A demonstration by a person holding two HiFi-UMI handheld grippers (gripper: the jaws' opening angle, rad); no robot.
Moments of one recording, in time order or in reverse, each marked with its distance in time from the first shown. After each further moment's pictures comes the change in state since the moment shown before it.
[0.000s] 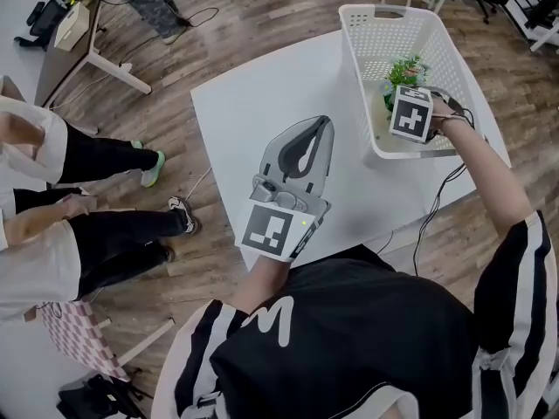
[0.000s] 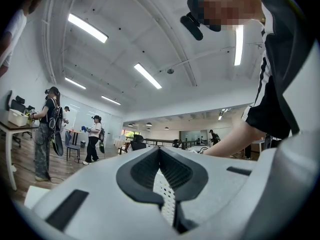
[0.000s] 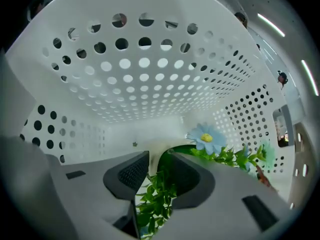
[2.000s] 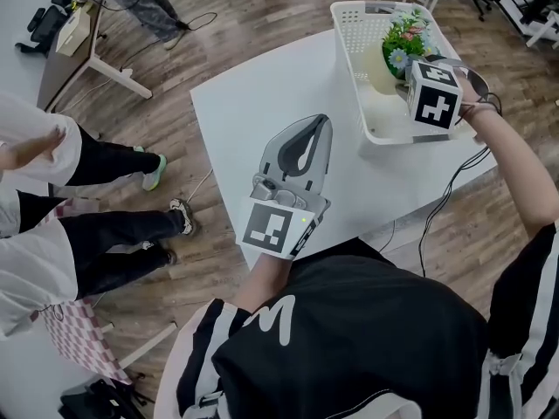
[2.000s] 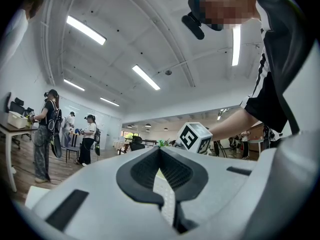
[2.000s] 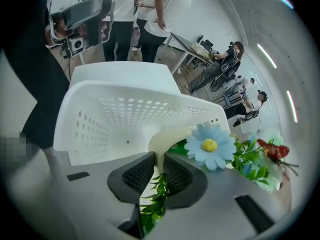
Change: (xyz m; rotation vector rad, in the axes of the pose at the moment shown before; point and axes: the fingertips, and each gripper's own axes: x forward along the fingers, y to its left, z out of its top) left arm -0.009 -0.020 0.003 0.008 -0.003 -0.008; right arm -0.110 -0.023 0.003 -0.113 -0.040 -0.222
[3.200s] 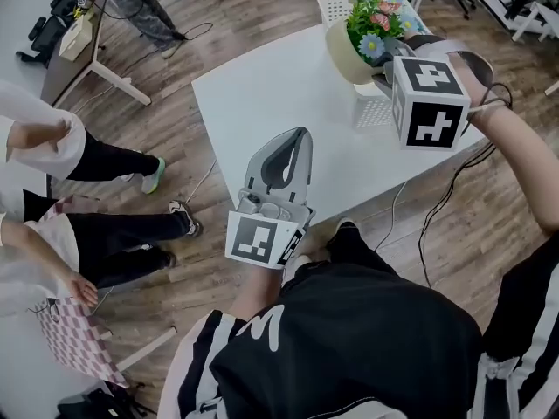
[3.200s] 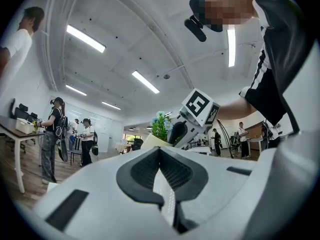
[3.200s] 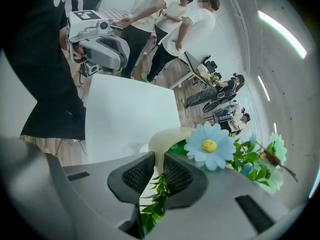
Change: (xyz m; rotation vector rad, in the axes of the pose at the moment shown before) left arm -0.097 -0.042 0.009 0.062 -0.001 0.006; right arm -0.142 0.068 0.077 -0.187 -0.033 -0.185
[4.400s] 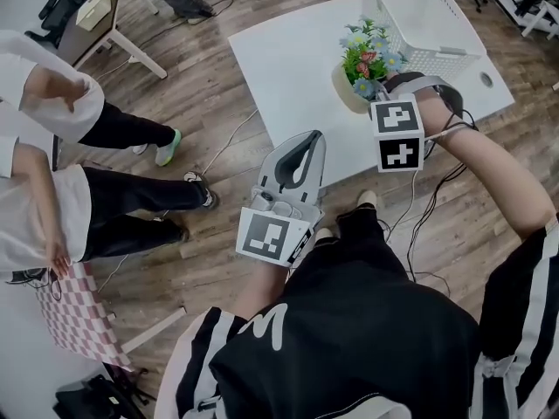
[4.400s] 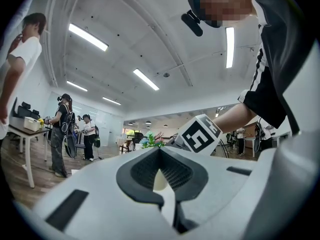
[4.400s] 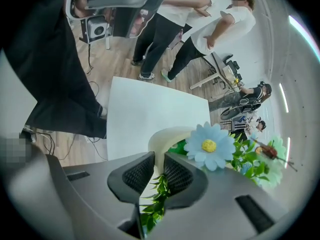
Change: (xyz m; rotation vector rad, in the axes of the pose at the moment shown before) left arm -0.157 0.014 -0.012 -0.036 0.047 -0.011; right arm 0.056 0.156 0.132 -0.130 0.070 0.108
